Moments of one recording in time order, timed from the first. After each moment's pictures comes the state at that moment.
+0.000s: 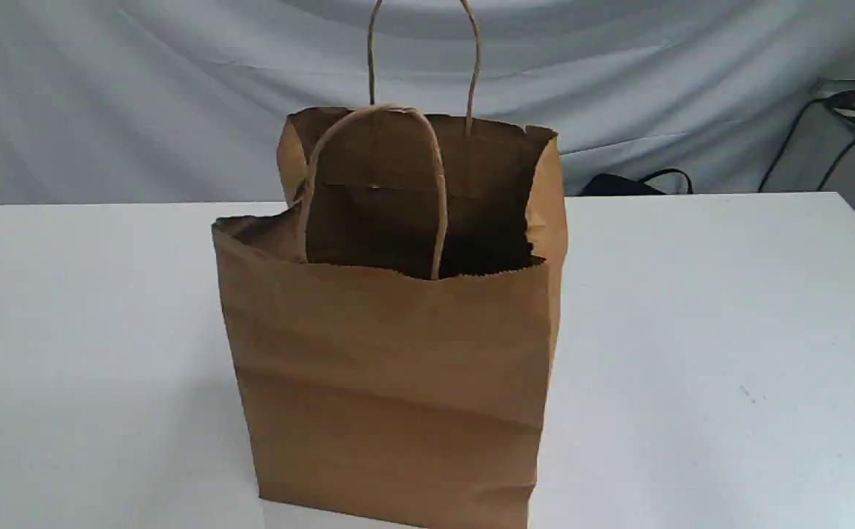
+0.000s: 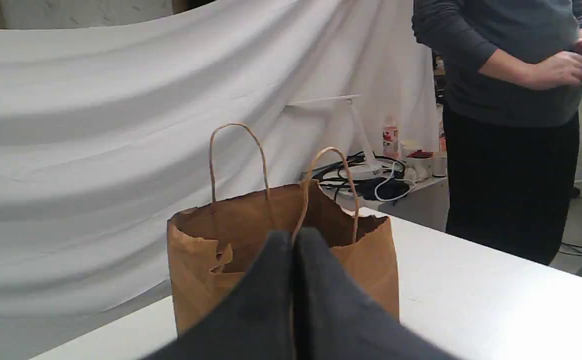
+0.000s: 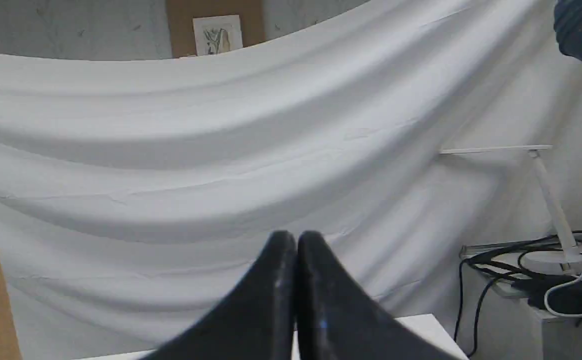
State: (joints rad) left arm -0.48 0.12 -0.66 -0.36 0.61 0.35; right arm -0.09 0.00 -0.12 0.75 -0.01 -0.66
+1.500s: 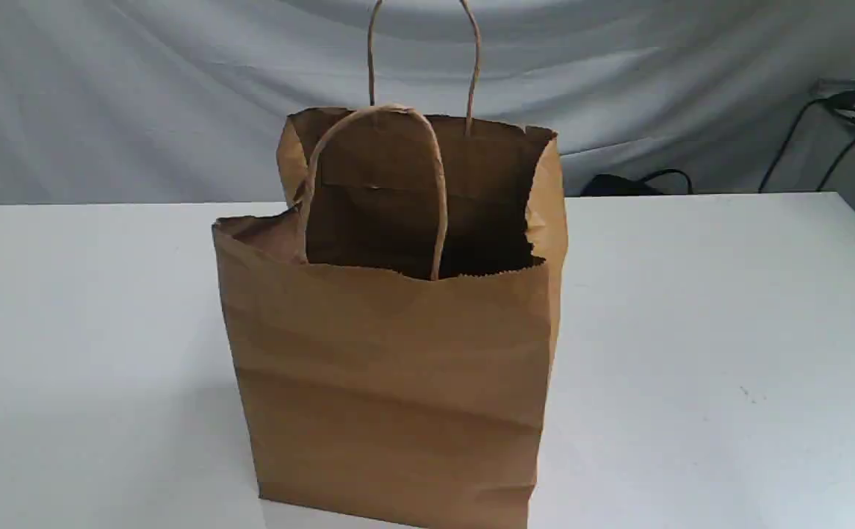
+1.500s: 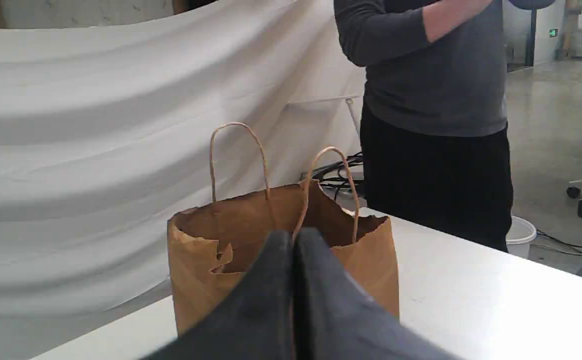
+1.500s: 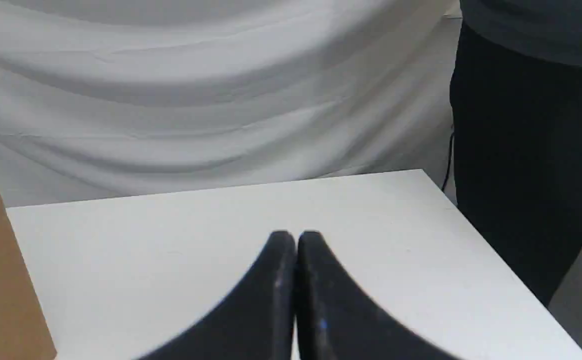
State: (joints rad) left arm -0.48 0.12 -0.66 -0.36 0.61 0.35; right arm -0.09 0.00 0.00 -0.03 0.13 0.09
